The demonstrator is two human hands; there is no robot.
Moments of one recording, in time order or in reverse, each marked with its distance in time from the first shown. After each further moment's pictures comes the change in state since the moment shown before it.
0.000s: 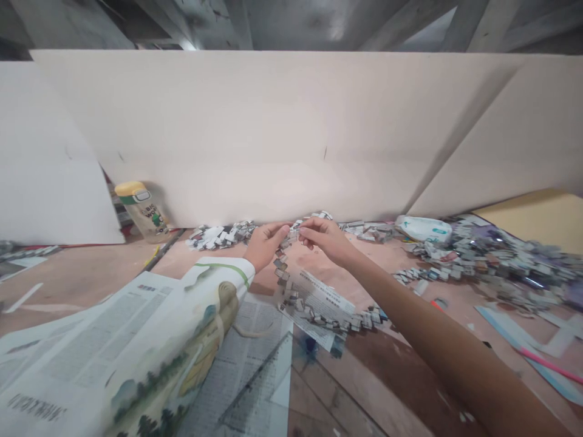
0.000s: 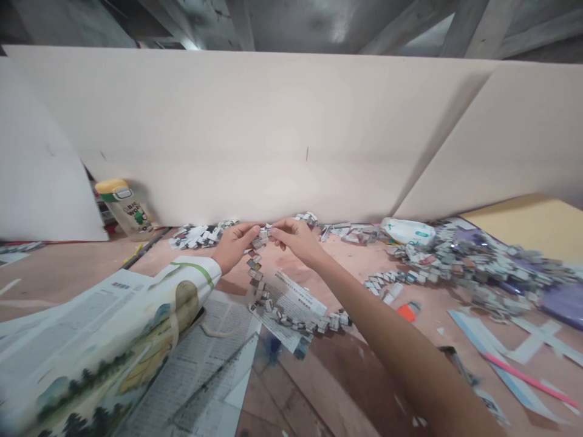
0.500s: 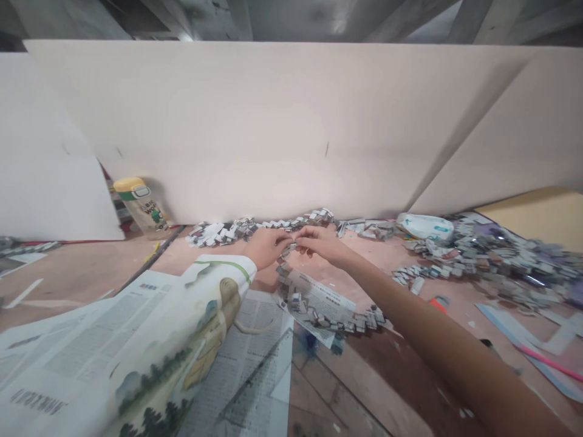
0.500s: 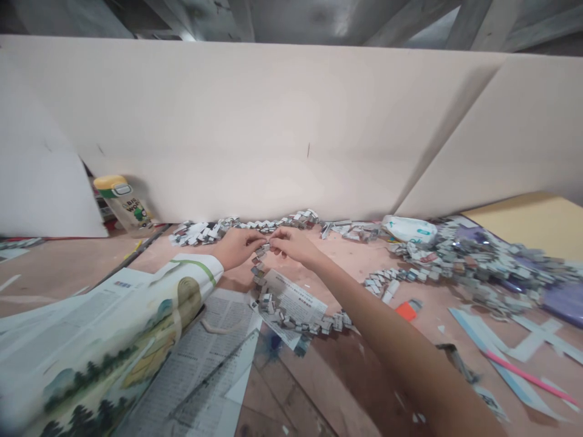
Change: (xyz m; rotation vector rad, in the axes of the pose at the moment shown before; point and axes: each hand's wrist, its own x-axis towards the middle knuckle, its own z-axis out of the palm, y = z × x) left_hand 0.003 -0.001 -0.012 0.614 -0.179 0.149; right_hand 0.001 0.019 0.004 -0.103 -0.081 0.203
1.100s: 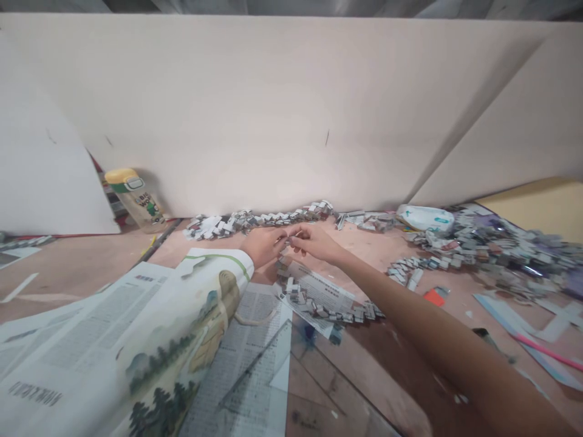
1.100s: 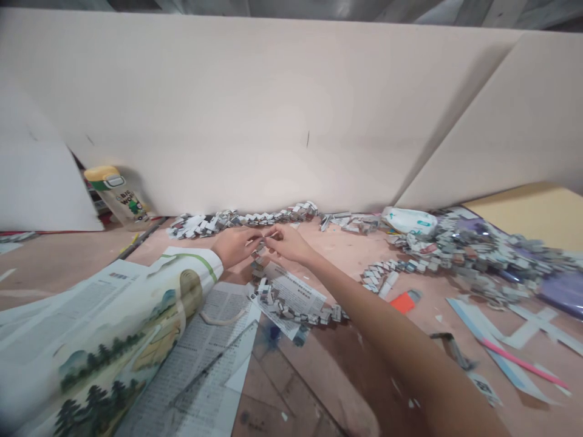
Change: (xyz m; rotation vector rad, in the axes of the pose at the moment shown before) left_hand -0.008 -0.015 0.017 0.222 0.009 0.106; right_hand 0.006 0.026 0.009 -0.024 -0.041 -0.053
